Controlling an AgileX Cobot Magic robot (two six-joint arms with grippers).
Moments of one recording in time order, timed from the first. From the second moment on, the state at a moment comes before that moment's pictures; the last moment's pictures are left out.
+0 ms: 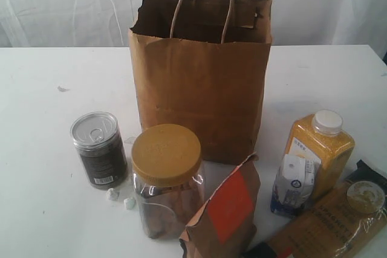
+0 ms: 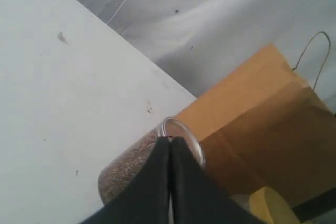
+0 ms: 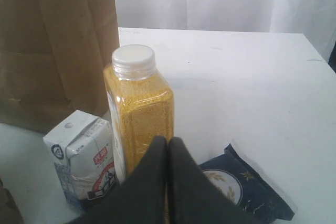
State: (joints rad) left arm -0.23 0.01 0.02 -0.40 0.12 -0.42; right arm 0.17 0.01 -0.01 0.00 0.29 0.06
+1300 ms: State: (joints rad) left arm -0.29 1.22 -0.34 -1.63 0.60 1.47; right arm 0.17 0.01 -0.01 0.00 0.29 0.06
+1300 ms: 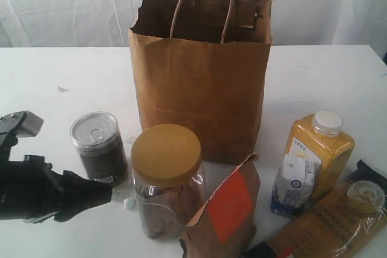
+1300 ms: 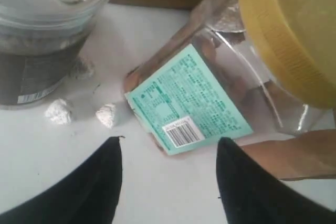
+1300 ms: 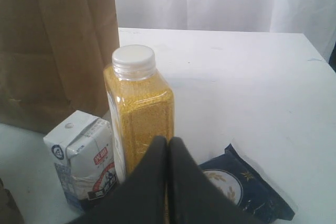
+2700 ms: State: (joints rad) left arm -0.58 1.60 -0.57 -1.65 0.23 1.76; right arm 0.17 0.01 -0.01 0.00 0.29 0.06
